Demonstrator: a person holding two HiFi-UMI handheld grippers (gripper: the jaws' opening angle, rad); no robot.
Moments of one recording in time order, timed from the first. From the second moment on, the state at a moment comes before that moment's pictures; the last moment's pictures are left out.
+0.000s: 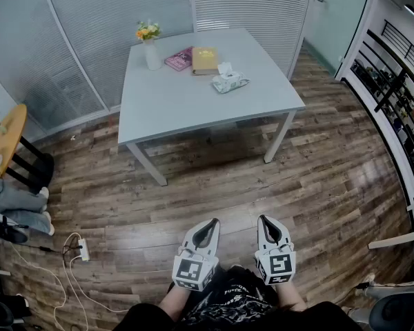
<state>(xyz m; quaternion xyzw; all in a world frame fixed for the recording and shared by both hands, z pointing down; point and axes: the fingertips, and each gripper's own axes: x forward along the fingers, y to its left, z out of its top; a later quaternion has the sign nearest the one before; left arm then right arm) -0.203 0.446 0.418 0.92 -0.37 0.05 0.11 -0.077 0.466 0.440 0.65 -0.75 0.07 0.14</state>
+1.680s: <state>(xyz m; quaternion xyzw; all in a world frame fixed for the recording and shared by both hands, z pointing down) -0.093 0.242 0.442 0.89 -0.43 0.08 0.11 0.034 0.246 0.451 0.55 -0.82 0.05 0.11</state>
